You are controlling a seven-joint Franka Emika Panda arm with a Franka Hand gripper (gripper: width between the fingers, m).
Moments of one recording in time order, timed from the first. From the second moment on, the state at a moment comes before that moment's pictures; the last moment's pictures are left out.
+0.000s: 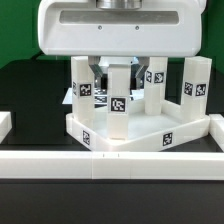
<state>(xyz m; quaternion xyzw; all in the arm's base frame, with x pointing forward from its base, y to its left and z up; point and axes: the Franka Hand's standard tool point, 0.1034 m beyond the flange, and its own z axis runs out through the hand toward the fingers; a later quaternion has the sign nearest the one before) 0.617 -0.036 0.106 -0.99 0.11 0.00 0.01</state>
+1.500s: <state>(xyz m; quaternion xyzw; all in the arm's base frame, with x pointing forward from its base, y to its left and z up) 0.613 -0.036 0.102 -0.68 0.73 0.02 0.04</state>
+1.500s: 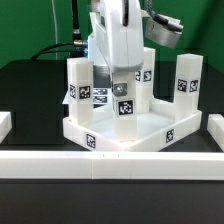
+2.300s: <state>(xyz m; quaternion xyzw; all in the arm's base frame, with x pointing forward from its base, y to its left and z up) 0.613 -0.024 0.101 -0.82 0.57 0.02 0.04</state>
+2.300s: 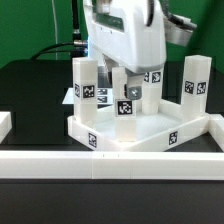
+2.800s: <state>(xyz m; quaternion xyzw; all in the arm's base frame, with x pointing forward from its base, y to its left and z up) 0.613 -0.016 0.100 -0.92 0.38 0.02 0.04</state>
